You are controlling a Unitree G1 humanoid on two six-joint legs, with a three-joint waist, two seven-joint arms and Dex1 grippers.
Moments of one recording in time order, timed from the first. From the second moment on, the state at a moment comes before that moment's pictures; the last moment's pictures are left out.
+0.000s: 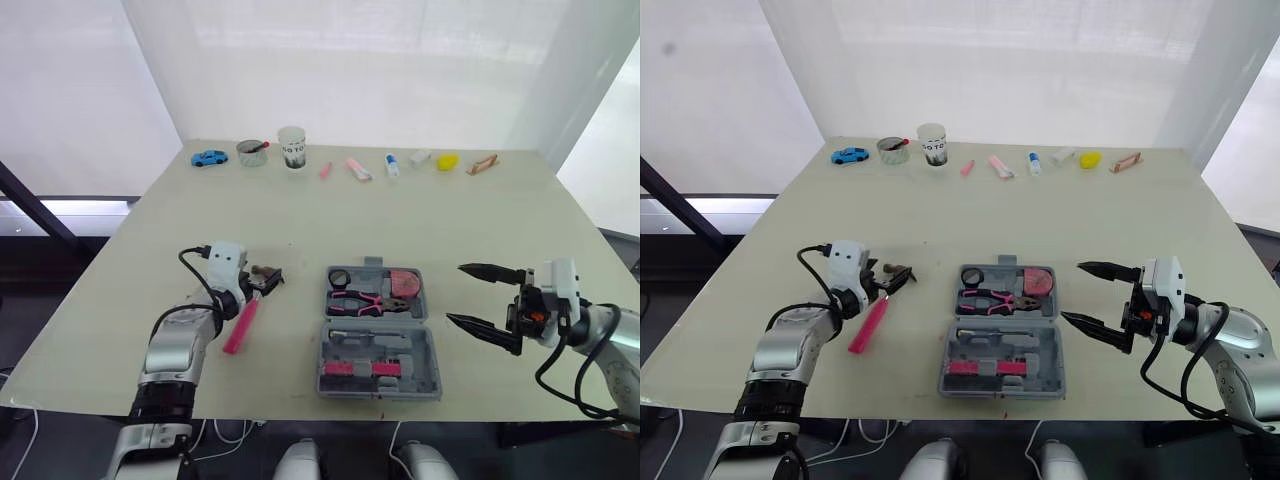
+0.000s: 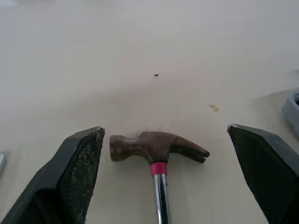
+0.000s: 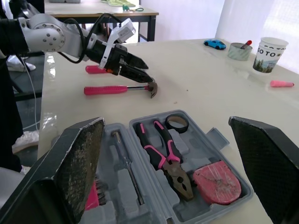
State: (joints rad) left arm -0.35 0.44 0.15 0.17 -0.22 0.49 -0.42; right arm -0.09 -0.68 -0.16 -0.24 0.60 0.17 1.13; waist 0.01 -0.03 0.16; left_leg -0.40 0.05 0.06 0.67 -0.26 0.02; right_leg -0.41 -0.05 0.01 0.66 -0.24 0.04
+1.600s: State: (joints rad) left arm -0.42 0.38 0.11 0.29 -0.12 0.54 -0.34; right arm -0.11 -0.68 -0.16 -0.22 0.58 0.16 1.13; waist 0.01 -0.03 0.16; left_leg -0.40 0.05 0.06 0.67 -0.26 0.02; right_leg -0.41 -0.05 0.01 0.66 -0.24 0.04
